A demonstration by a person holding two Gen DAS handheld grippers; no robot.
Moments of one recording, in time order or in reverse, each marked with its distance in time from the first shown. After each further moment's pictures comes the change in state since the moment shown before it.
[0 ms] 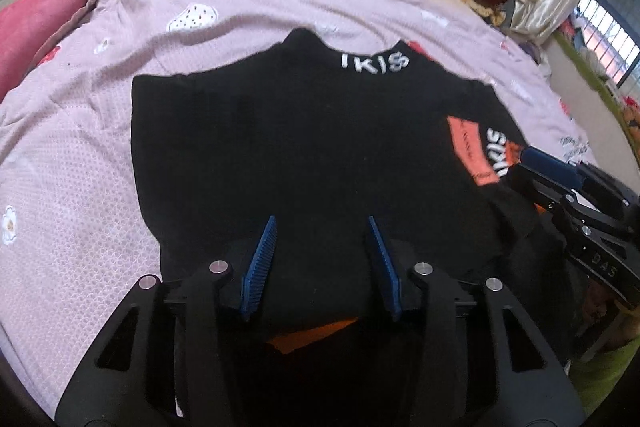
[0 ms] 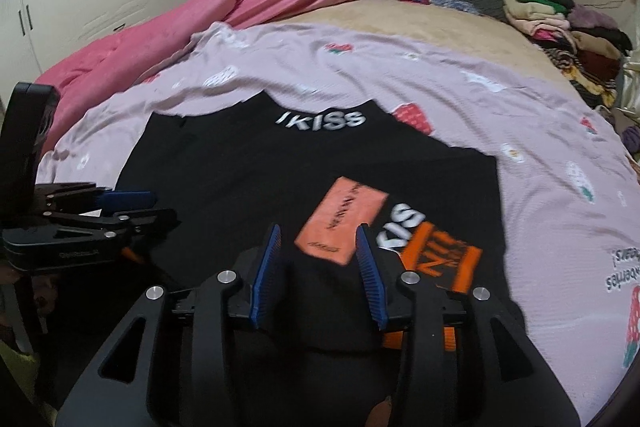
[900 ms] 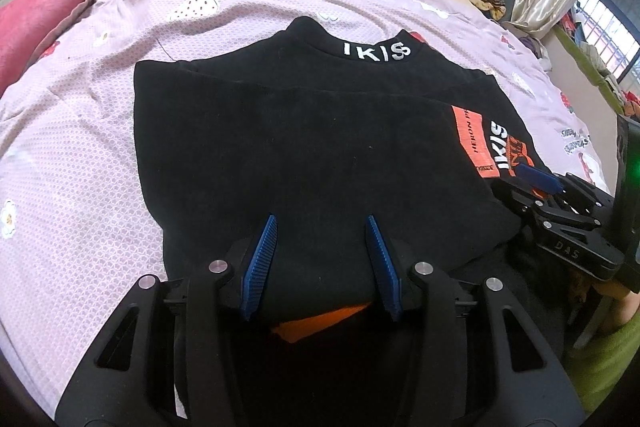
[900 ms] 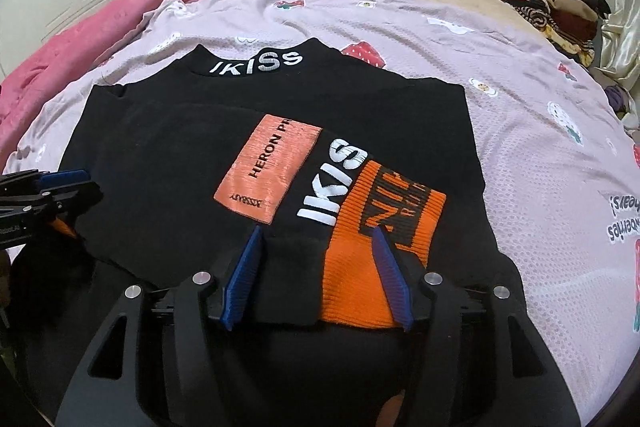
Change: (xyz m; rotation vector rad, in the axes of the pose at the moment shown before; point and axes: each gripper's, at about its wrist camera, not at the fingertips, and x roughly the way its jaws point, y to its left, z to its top) left arm -0.001 0.000 -0.004 0.004 0.015 -0.004; right arm 0.026 -0.039 -0.028 0.100 0.098 -0.093
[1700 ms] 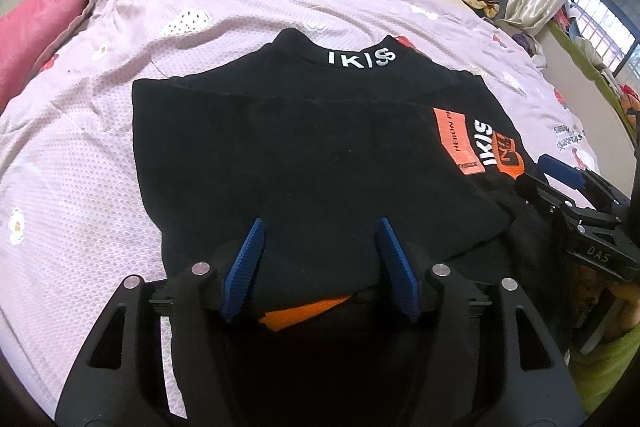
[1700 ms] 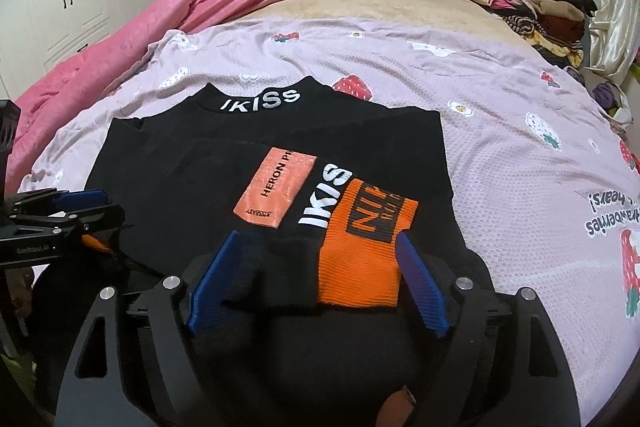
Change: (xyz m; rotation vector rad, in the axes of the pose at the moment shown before) left arm -0.012 -0.011 0.001 0.025 -0.013 0.000; right arm -0.042 -0.002 -0.001 0.044 -0.084 0.006
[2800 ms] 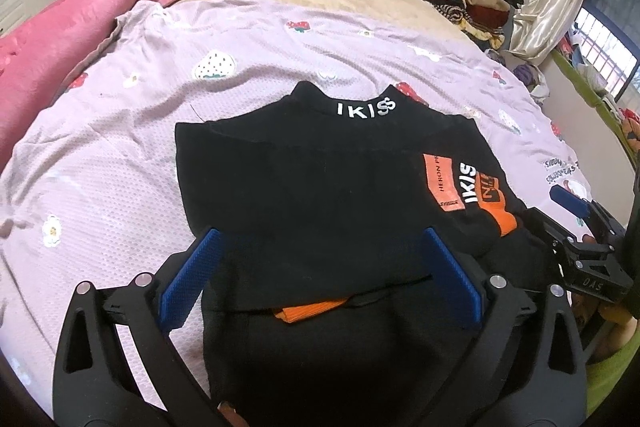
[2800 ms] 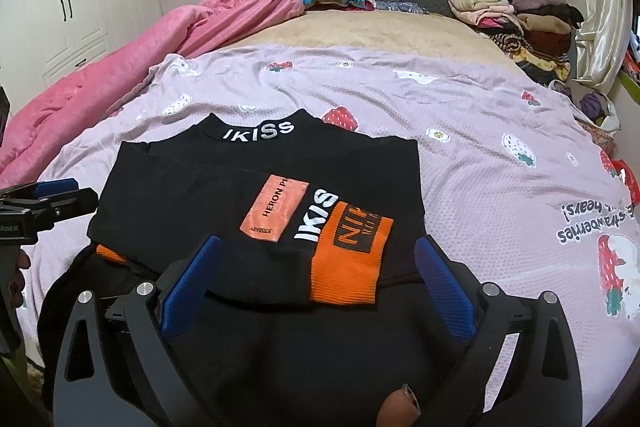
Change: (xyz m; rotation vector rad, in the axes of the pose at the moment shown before) left arm -0.046 0.000 0.011 -0.042 -0.105 0.026; right arm -0.039 0.002 0.004 0.005 -0.083 -0.034
